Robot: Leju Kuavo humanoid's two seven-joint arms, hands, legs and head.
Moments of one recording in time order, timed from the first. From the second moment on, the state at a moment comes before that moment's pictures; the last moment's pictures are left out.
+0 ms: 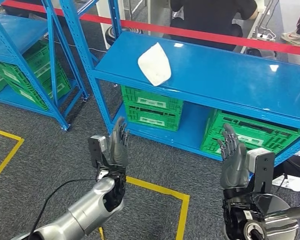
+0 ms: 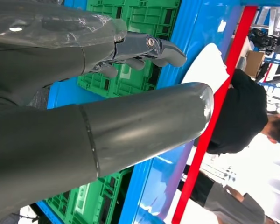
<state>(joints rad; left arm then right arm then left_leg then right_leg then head) -0.27 0.04 -0.61 -1.20 0.61 0.31 -0.56 -0.18 -0.18 0.69 -1.61 -0.11 -0.52 -0.12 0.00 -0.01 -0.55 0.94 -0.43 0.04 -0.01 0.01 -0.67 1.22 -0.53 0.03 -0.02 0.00</state>
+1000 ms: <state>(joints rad) -0.27 0.05 -0.61 -1.21 0.62 0.33 -0.56 -0.22 -0.20 0.65 -1.59 -0.11 -0.48 -0.08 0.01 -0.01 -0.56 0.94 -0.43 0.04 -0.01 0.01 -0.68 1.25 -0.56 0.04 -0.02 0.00</state>
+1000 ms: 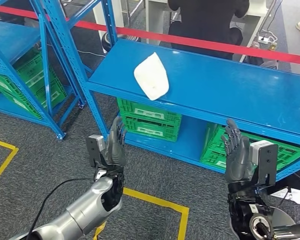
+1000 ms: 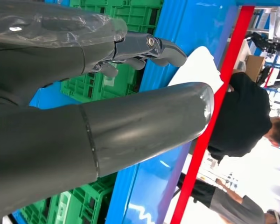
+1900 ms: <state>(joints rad) -0.27 0.06 -0.61 -1.22 0.64 0.35 -0.57 -0.25 -0.21 0.65 -1.55 -0.12 -0.47 -0.07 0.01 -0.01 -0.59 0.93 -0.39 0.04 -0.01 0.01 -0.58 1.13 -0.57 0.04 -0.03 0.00</state>
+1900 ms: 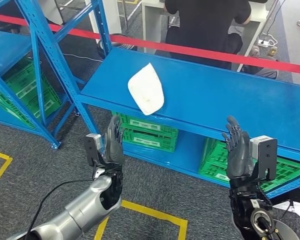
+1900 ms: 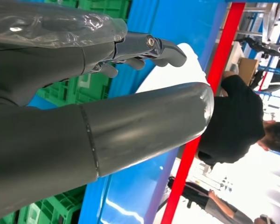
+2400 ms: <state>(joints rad) -0.28 0.06 -0.61 -1.22 0.64 0.34 -0.57 -0.25 -0.21 0.65 -1.54 -0.11 -0.48 -0.06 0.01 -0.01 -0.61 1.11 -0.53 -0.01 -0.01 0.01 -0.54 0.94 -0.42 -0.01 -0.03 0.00</state>
